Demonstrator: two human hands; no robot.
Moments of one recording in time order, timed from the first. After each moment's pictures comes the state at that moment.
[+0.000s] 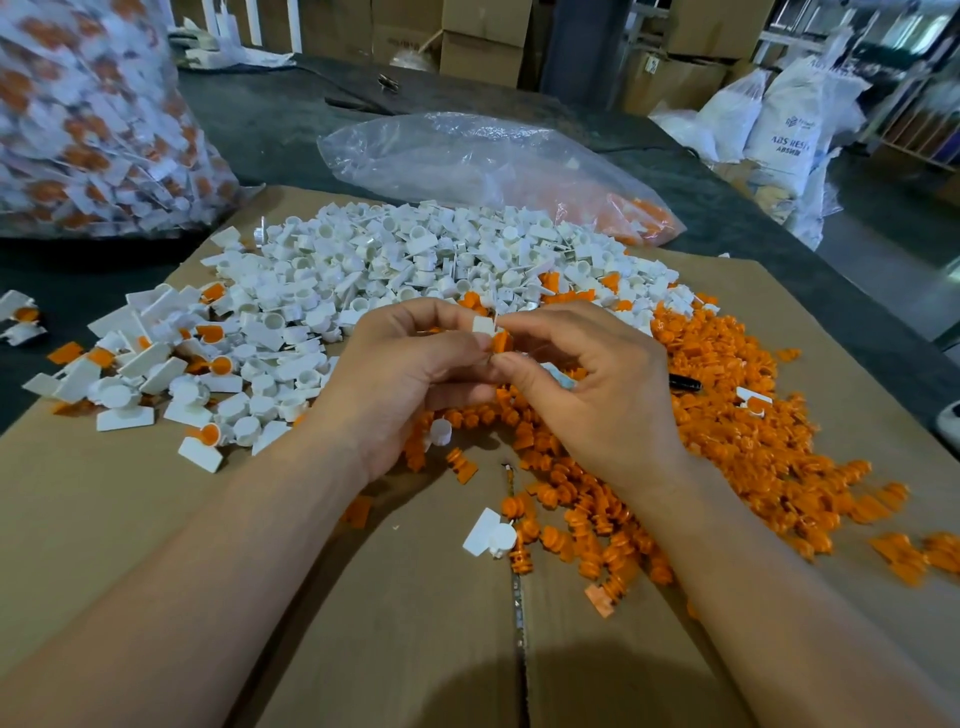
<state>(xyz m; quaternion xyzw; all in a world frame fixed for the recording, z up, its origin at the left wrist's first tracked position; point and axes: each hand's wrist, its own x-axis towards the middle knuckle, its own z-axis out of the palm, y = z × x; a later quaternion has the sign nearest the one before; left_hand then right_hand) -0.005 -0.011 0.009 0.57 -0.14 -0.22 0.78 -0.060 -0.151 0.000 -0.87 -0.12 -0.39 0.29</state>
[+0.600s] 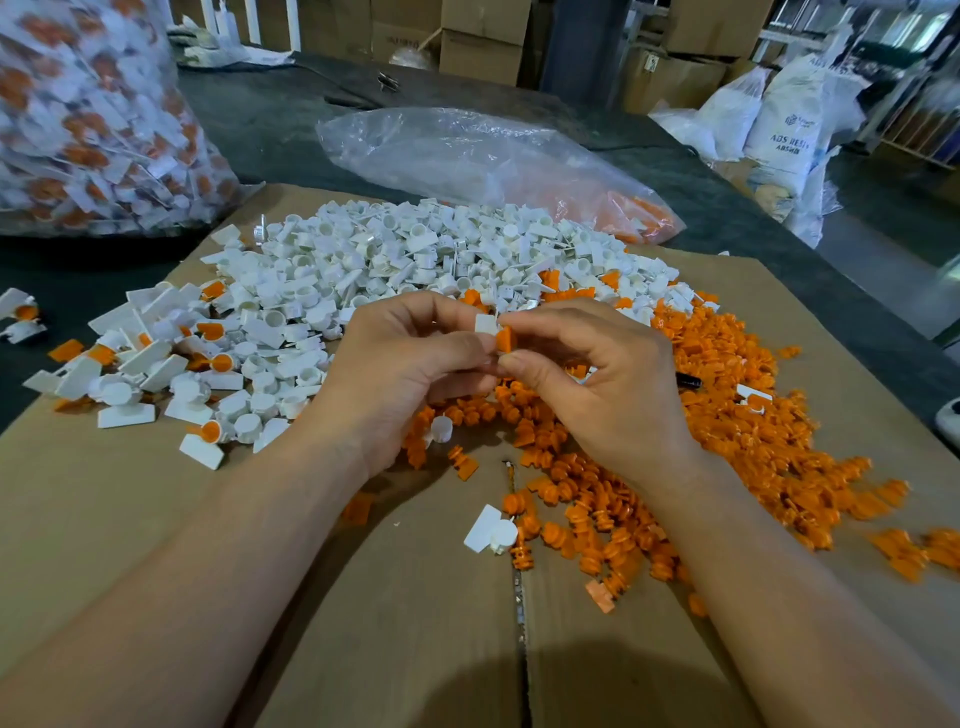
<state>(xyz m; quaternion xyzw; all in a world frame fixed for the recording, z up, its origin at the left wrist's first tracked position) -0.006 -0.010 0.009 0.57 -0.17 -0.19 0.78 -0.061 -0.154 0.003 -0.87 -0.14 -0.35 0.33</state>
